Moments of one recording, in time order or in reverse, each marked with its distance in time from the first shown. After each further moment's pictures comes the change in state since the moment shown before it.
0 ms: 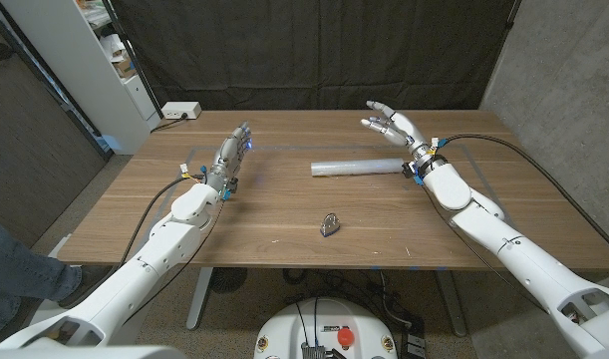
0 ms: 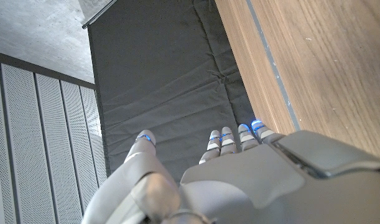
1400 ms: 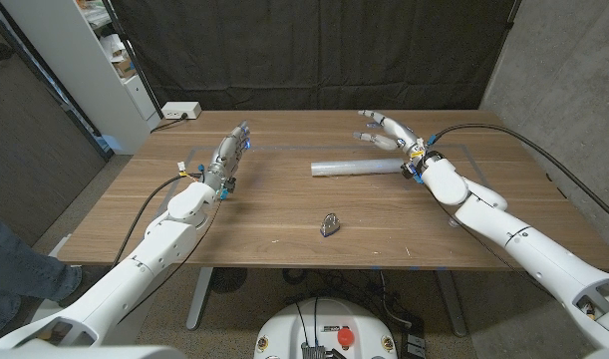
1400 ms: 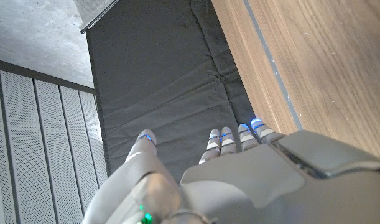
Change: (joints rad) left arm 0.006 0.025 -0.005 -0.027 0.009 0.024 0.004; left_hand 0.001 0.009 -0.003 -0.003 0.000 0.005 0.005 0.000 0.000 0.005 -0.005 0.000 0.000 0.005 -0.006 0.000 0.000 0.010 0.010 -0.011 0.000; right arm 0.039 -0.085 -0.076 -0.086 -0.186 -0.189 -0.016; right_hand 0.068 0.038 0.036 -0.016 0.007 -0.013 -0.005 0.000 0.000 -0.018 0.007 -0.006 0.000 -0.009 0.009 -0.005 0.000 -0.005 0.016 -0.039 0.002
